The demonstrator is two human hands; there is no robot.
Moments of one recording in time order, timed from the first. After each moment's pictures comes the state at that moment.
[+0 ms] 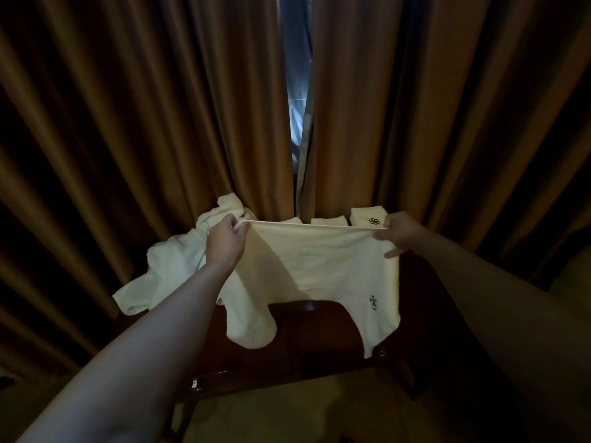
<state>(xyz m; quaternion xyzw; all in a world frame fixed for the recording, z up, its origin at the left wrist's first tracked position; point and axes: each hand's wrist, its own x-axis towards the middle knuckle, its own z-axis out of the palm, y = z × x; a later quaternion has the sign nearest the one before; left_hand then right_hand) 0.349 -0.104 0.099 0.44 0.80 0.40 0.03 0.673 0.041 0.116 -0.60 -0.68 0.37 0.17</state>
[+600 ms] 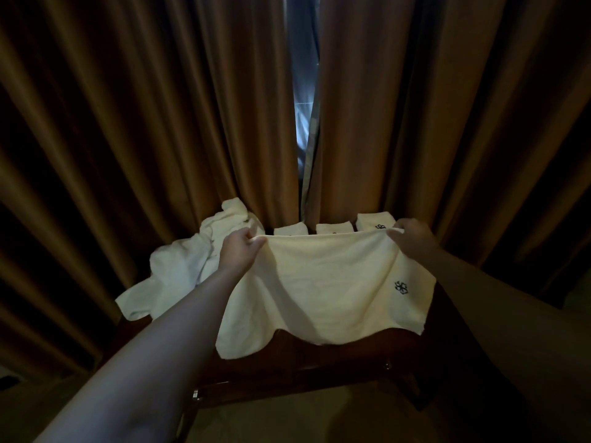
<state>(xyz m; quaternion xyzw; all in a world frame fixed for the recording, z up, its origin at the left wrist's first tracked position) 0.342 -0.074 0.080 0.45 0.80 0.37 0.09 0.675 0.080 0.087 -0.60 -0.74 0.20 0.22</state>
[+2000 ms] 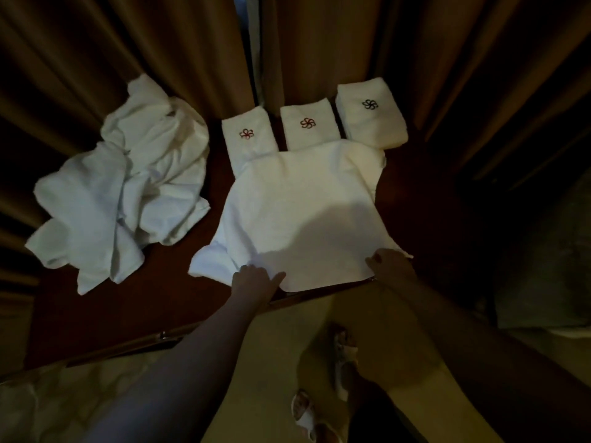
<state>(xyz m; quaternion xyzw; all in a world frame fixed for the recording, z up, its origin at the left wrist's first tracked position) 0.430 -0.072 -0.200 0.55 0.80 -0.10 0.23 0.713 0.034 -0.204 -0.66 -0.68 0.32 -0.03</state>
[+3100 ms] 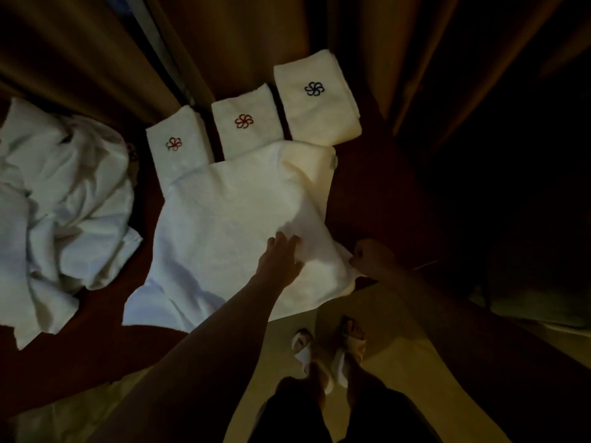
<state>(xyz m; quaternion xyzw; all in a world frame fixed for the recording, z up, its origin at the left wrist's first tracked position) 0.577 0.101 -0.237 0.65 0.72 -0.04 0.24 0.796 0.160 -0.250 -0.62 -0.66 0.42 -0.09</state>
